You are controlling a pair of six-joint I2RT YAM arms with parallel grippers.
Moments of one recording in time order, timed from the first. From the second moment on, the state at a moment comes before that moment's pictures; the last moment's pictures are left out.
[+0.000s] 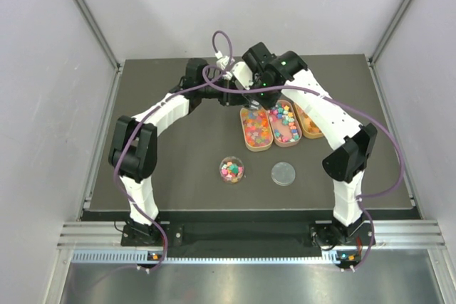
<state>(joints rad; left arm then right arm) -0.38 1.91 1.43 0.05 0.96 -0.37 0.69 1.97 2.19 -1.35 0.12 -0.40</state>
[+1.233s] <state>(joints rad) -0.24 2.09 1.47 0.07 0.60 -0.29 0.49 1.83 1.73 -1.35 -0.35 -0.10</state>
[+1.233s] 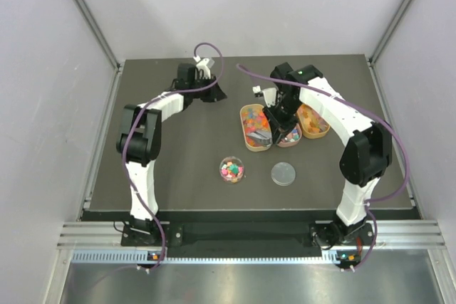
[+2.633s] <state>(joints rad) -0.46 2.10 1.34 -0.09 0.66 -0.14 0.37 1.75 1.65 -1.33 -0.21 -0.02</state>
